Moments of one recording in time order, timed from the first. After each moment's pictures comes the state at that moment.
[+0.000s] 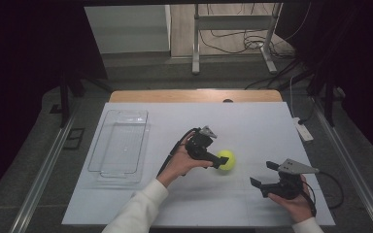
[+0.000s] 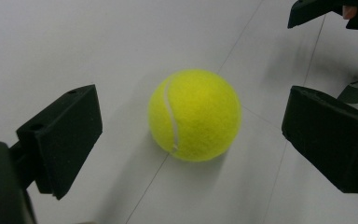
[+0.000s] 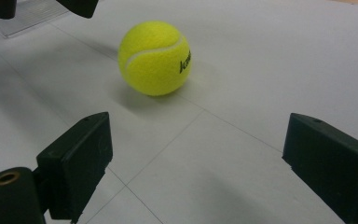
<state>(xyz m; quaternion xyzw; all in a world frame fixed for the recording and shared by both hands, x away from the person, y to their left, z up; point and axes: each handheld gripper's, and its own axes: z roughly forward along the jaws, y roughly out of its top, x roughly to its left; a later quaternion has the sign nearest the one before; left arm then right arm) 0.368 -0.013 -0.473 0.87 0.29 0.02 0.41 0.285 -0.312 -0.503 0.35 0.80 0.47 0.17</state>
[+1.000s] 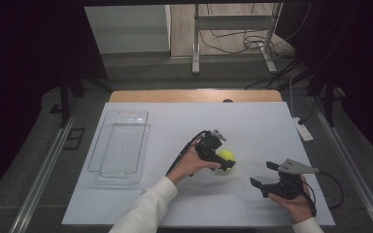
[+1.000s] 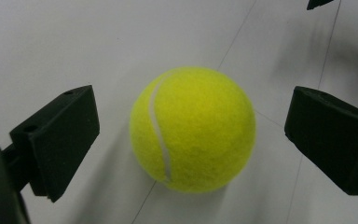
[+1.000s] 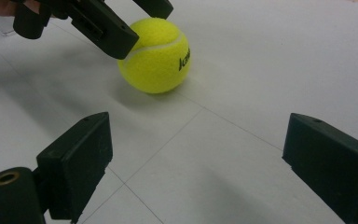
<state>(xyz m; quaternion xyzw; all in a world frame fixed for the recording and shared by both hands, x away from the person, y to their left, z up) 0.381 -0.041 -0.494 0.88 0.29 -0.01 0.38 0.286 -0.313 -0.504 0.35 0.80 0.46 0.17</state>
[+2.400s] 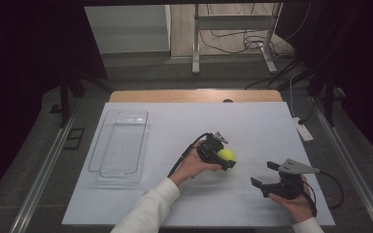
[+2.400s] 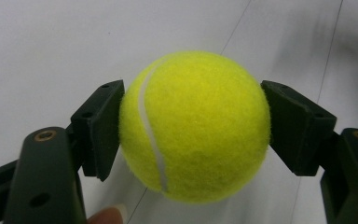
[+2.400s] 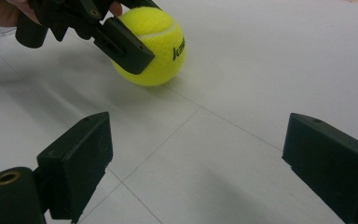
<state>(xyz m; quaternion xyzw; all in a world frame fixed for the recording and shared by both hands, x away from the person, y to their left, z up) 0.377 -0.046 -0.499 0.88 0.28 0.00 0.38 0.286 -0.314 -0.504 0.35 0.80 0.46 0.17</state>
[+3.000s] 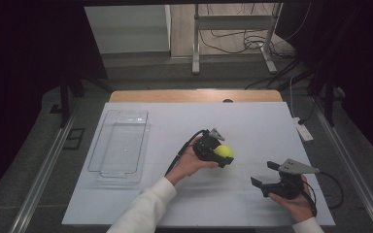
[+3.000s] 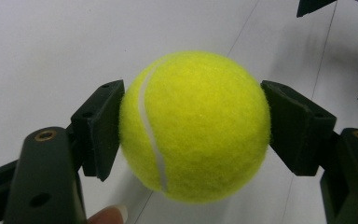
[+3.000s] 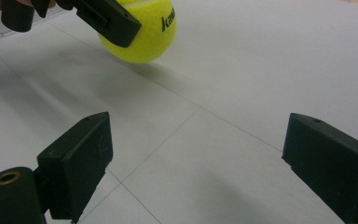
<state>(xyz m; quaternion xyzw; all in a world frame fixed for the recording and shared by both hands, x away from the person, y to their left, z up) 0.373 -0.033 -0.483 0.88 0.28 0.02 0.40 0.286 -0.314 -0.504 0.35 0.80 0.46 0.17</state>
